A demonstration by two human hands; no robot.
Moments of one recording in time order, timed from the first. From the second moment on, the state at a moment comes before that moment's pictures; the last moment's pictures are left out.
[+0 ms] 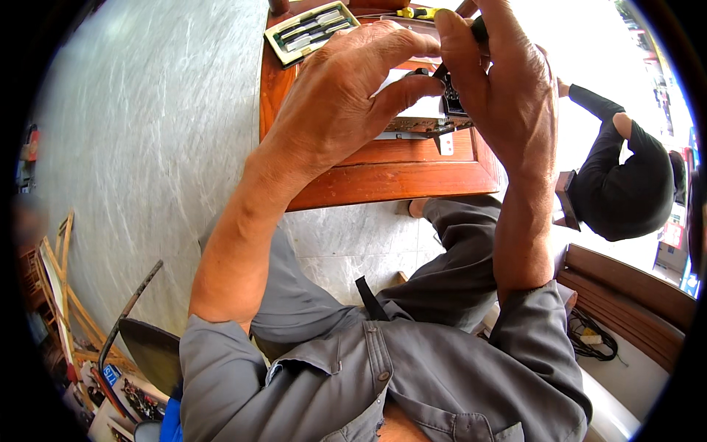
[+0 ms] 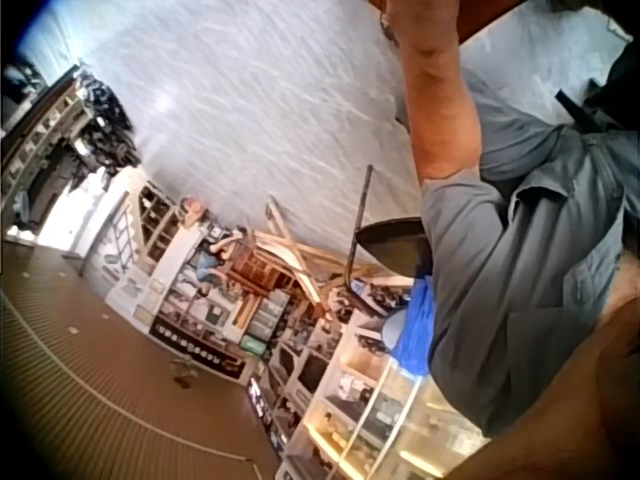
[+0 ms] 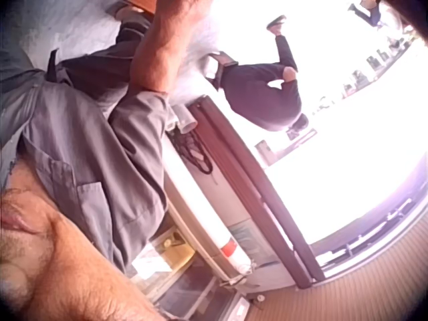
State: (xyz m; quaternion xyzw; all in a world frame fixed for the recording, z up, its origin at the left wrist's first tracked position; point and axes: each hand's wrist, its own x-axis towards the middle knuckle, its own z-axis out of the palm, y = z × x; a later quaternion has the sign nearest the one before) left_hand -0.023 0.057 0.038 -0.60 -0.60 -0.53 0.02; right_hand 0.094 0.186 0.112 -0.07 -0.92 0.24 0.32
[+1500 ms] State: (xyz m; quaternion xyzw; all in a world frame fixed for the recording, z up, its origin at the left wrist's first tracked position) left_hand -0.009 0.069 0.038 -0.53 -0.55 -0.64 -0.04; right_hand 0.110 0.214 0.097 -0.12 -0.94 0.16 0.29
